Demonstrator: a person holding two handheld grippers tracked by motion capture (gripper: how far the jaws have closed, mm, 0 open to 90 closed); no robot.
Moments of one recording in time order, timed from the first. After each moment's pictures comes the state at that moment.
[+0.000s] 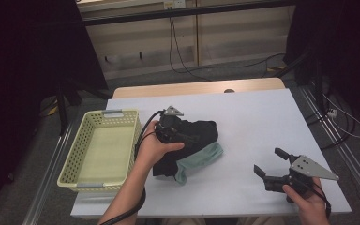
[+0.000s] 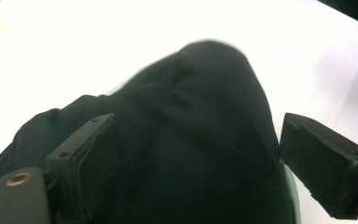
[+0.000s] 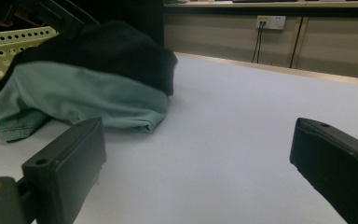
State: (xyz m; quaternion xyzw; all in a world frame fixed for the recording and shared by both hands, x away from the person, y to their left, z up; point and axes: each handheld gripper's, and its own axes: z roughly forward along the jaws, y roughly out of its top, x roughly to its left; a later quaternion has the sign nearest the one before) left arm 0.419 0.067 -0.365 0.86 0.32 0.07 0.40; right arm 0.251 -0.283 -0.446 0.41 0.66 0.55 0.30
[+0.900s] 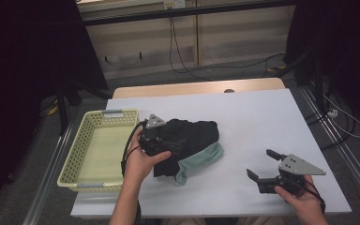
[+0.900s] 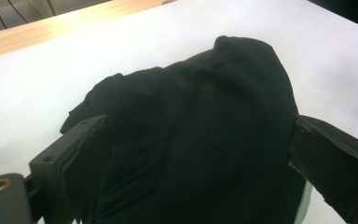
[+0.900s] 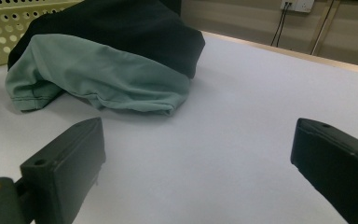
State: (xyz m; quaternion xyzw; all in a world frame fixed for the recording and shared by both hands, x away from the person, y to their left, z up) left arm 0.385 0.107 -0.367 0.82 0.36 0.14 0.43; right arm 0.258 -0.268 -0.445 0.38 0.72 0.51 0.28
